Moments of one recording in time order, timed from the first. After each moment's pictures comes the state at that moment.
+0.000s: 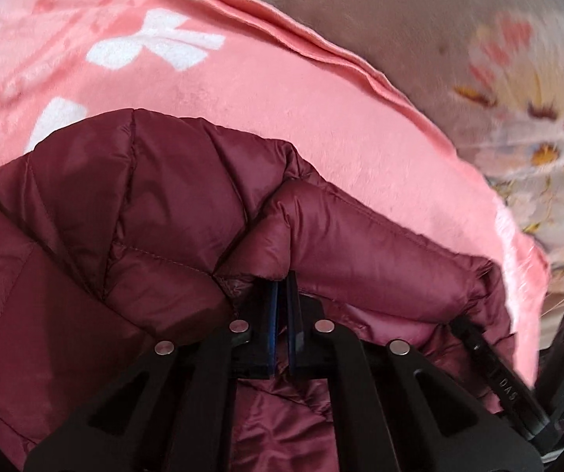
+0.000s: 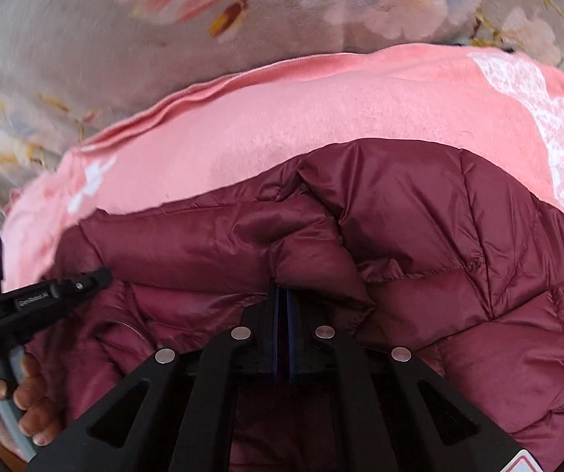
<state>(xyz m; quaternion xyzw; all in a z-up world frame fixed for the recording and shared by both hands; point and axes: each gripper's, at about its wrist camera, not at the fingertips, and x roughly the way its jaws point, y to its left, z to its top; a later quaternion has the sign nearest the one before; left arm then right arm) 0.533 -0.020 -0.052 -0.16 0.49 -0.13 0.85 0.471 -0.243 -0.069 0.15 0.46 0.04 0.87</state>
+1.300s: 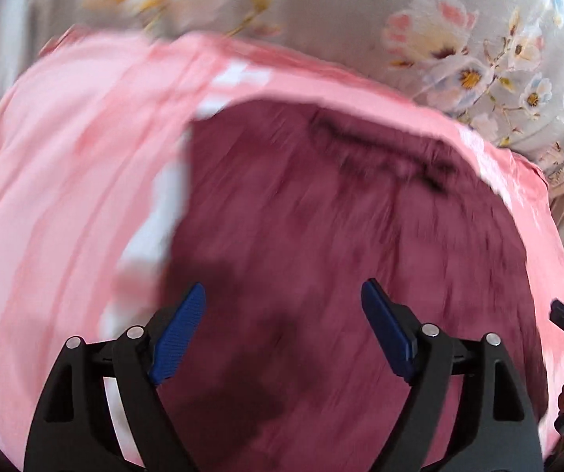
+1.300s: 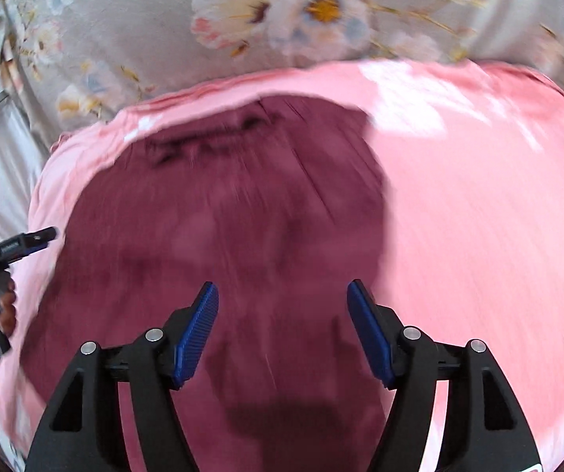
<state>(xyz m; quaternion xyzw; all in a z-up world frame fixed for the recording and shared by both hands) 0.297 0.109 0.000 -0.05 0.46 -0.13 0.88 0.112 -0.316 -0.005 0.13 0.45 0.02 0.88</state>
